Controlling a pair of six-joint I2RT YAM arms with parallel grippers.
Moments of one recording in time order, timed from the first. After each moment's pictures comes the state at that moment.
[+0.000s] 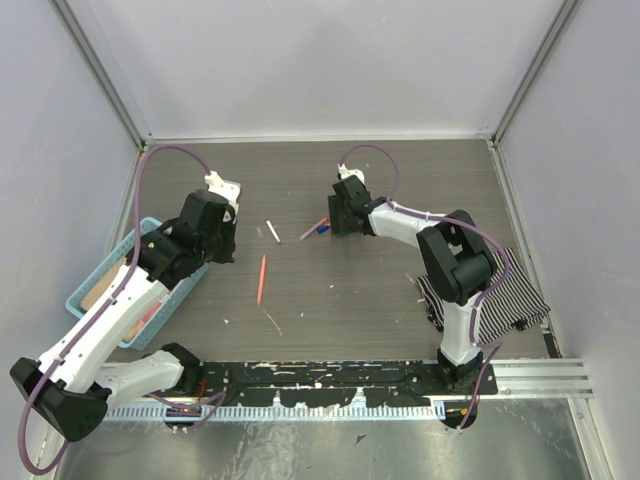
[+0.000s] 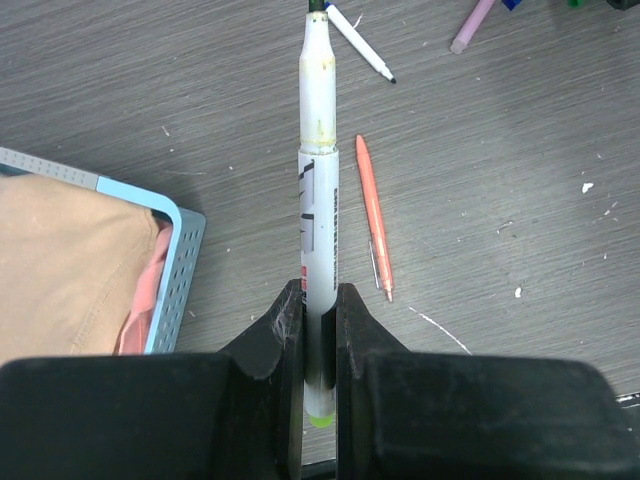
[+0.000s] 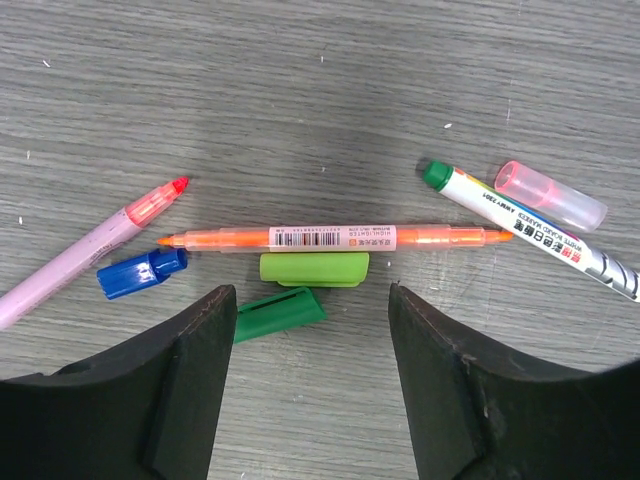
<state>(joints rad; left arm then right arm) -0.59 1.05 1.12 -0.87 -0.27 -0.21 0.55 1.95 1.27 -0.21 0.24 0.32</state>
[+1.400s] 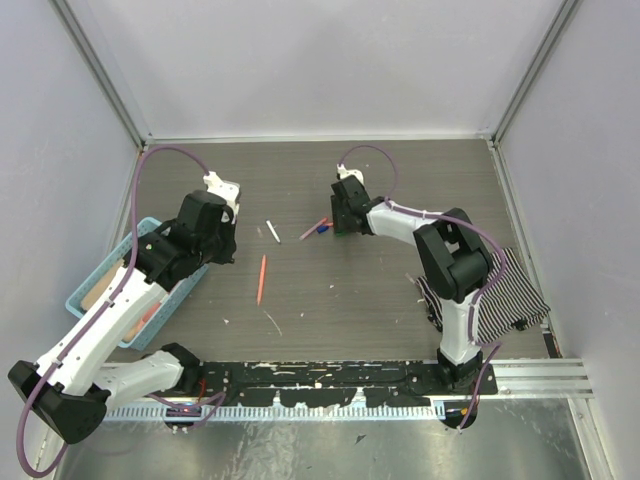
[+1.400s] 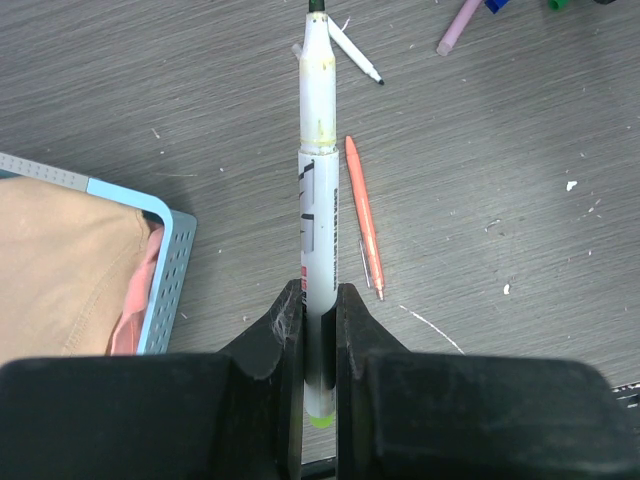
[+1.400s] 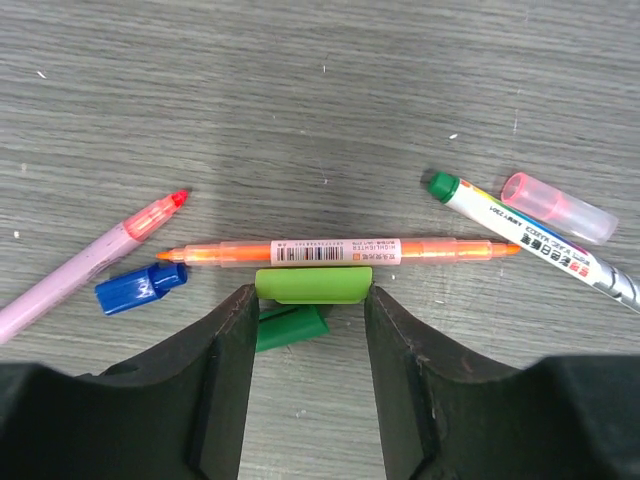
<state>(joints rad) -0.59 1.03 1.12 -0.87 -0.24 -0.21 0.55 1.99 1.29 -0.20 0.24 0.32</state>
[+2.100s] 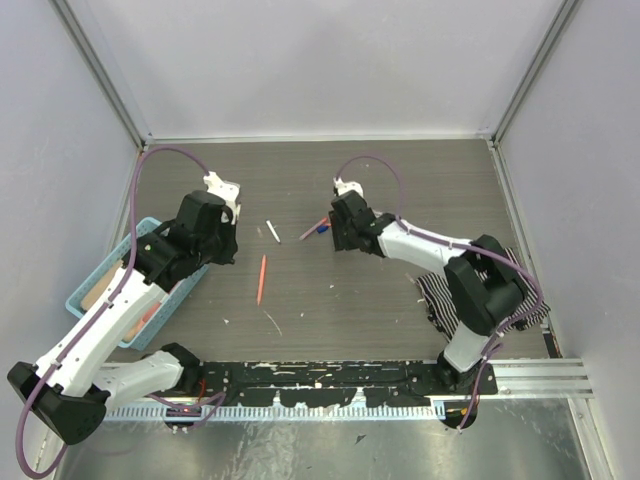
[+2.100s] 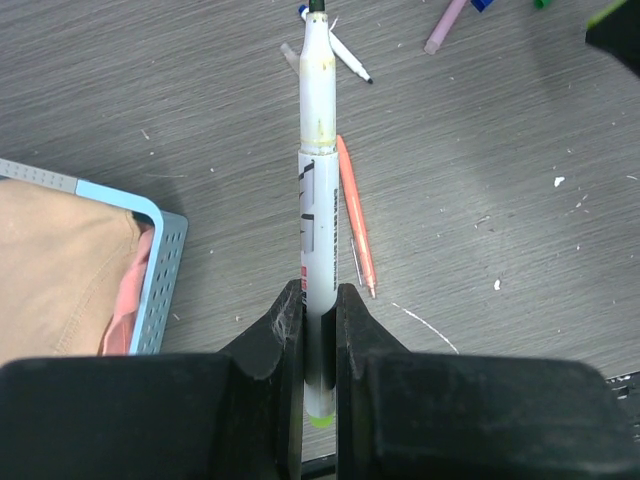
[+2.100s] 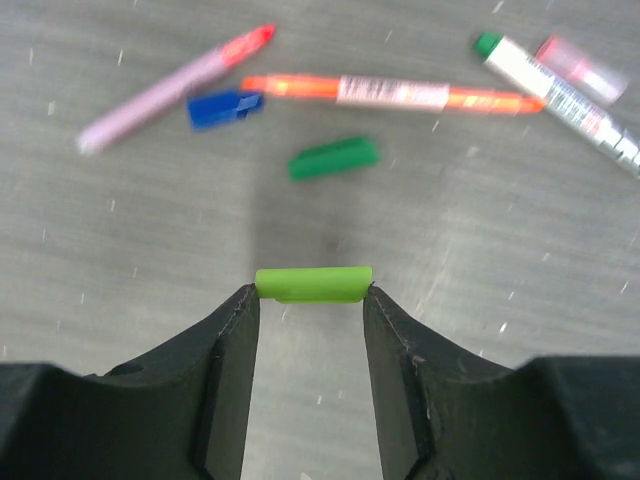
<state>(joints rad) -0.59 1.03 1.12 -0.87 -0.23 -0.21 0.64 1.73 1.12 -0.25 0.25 0.32</state>
